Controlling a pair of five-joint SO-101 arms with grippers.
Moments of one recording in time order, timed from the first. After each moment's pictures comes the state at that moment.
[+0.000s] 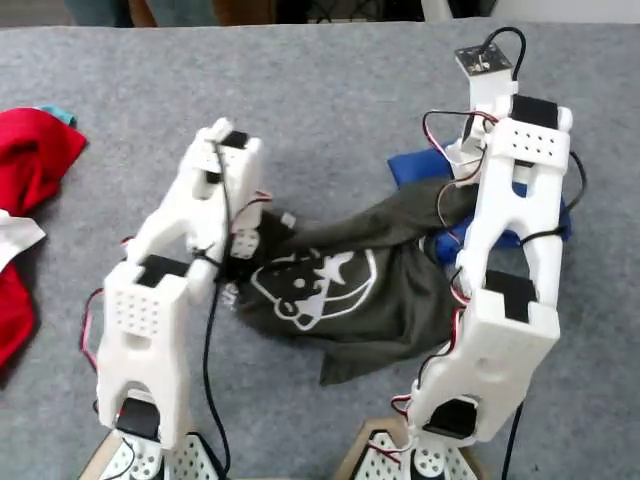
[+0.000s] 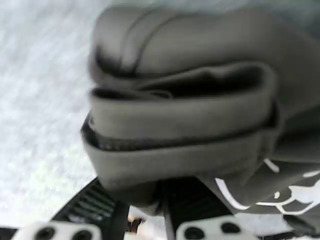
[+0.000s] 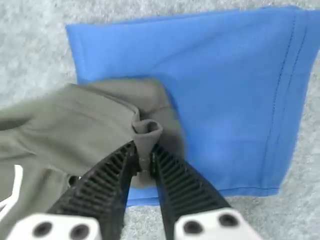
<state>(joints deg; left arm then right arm) 7.6 33.0 -13.4 100.4 10.8 14.2 22.6 -22.3 81.7 26.3</state>
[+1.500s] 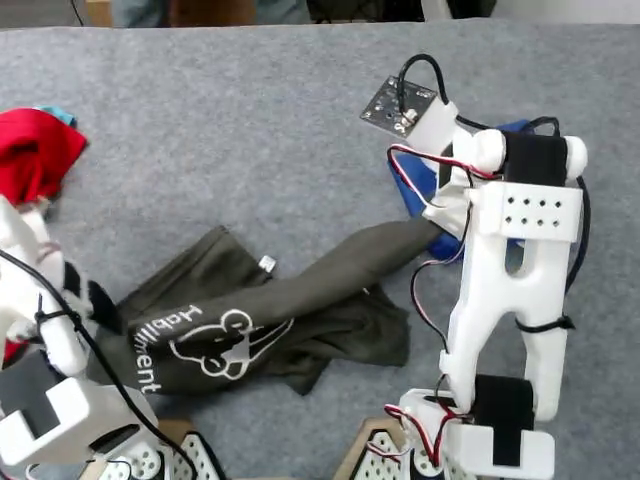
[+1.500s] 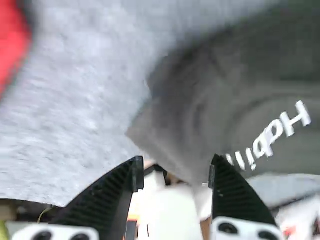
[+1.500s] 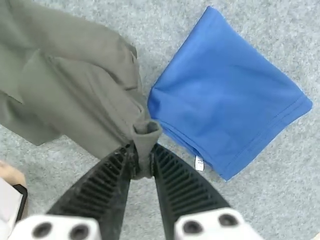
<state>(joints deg) -40.5 -4.8 18.2 100.4 -13.6 4.9 -12.2 -8.5 100.9 57.7</state>
